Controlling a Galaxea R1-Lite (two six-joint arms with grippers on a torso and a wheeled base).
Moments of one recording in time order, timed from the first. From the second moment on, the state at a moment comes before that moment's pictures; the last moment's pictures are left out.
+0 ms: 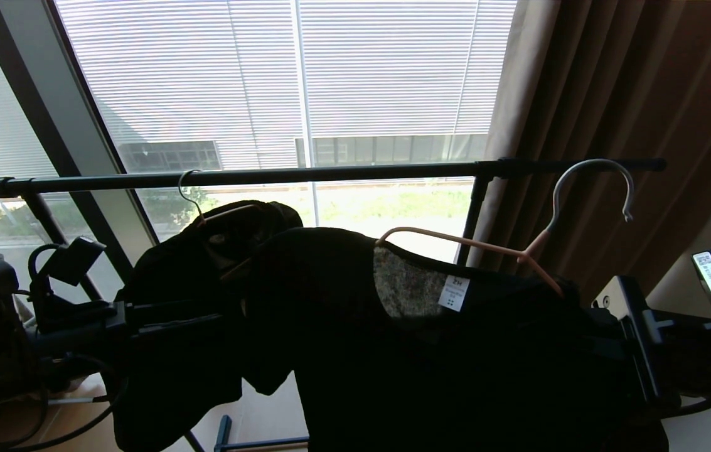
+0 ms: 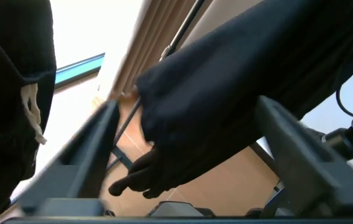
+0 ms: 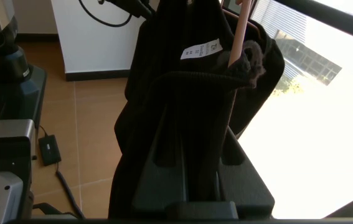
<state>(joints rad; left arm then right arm) 0.05 1.57 -0.37 -0.87 -0.95 -0.14 0.30 1.47 -0.34 -1.07 0.94 -0.21</state>
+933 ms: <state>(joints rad) -0.12 1.32 -0.84 -0.15 -0.81 0.20 0.33 1.59 -0.32 -1.06 0.90 -0.40</state>
